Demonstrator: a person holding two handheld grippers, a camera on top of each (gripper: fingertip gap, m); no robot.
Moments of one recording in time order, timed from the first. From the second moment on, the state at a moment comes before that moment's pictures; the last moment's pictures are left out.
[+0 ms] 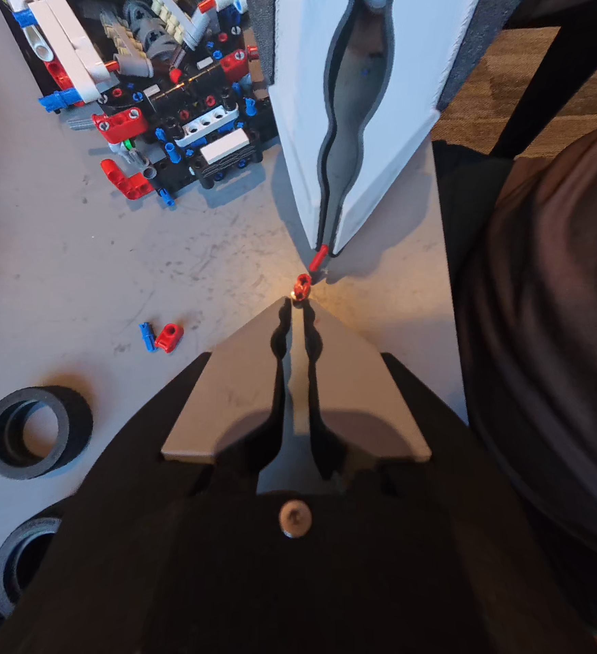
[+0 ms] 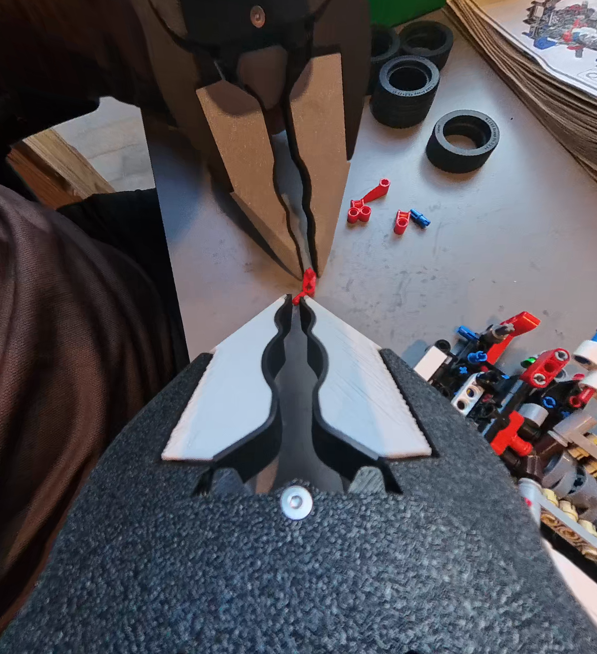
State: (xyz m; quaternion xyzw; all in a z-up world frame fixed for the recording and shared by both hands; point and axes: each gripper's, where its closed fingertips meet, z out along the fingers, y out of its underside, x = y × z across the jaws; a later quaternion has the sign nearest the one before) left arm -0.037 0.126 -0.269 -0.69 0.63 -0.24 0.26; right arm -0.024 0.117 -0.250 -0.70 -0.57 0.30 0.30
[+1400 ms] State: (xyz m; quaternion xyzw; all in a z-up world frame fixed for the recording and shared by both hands) left arm -0.030 0.124 -0.269 -0.66 0.64 -0.28 0.28; right arm -0.029 0.122 -0.251 -0.79 -0.51 0.31 0.12
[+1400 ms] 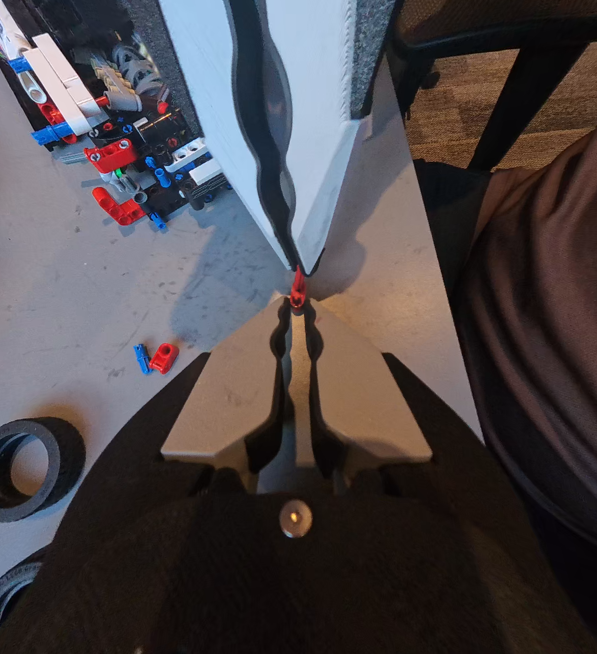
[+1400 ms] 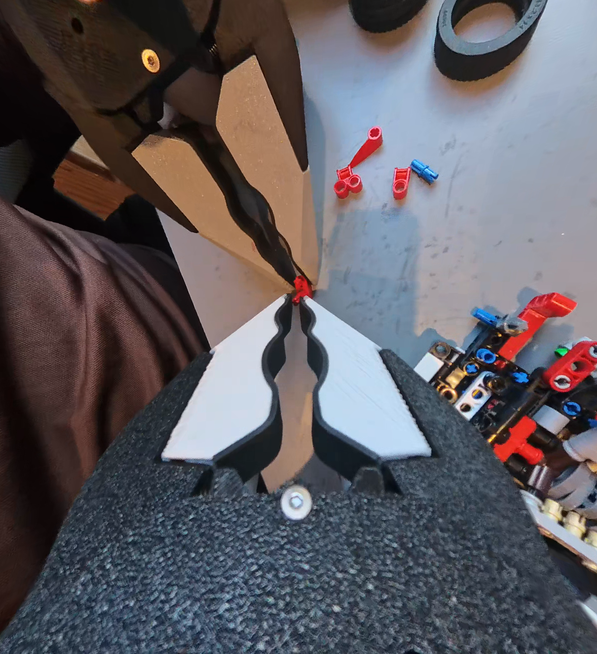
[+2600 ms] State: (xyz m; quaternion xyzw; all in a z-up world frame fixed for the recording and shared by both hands) left arm -0.031 0.128 -0.268 -0.67 0.63 -0.27 0.29; right arm -0.019 0.119 -0.256 -0.78 -0.57 0.23 0.12
